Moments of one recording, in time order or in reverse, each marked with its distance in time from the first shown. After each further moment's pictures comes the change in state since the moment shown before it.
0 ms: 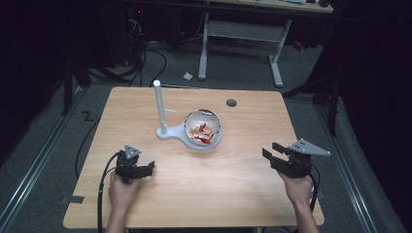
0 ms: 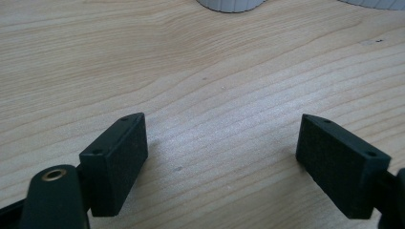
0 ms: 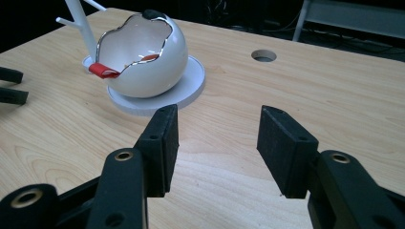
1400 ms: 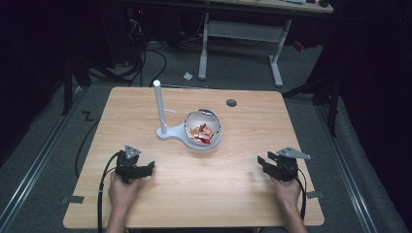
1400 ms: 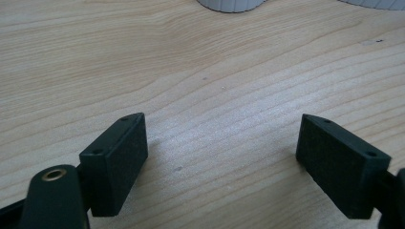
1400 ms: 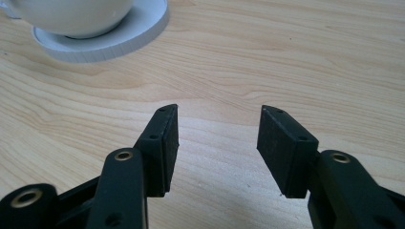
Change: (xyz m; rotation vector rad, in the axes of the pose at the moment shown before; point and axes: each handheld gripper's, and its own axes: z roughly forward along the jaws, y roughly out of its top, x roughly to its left) left arm 0.000 0.000 0.000 0.000 0.001 0.000; right arm -0.014 -0.053 0.051 0.131 -0.096 0.057
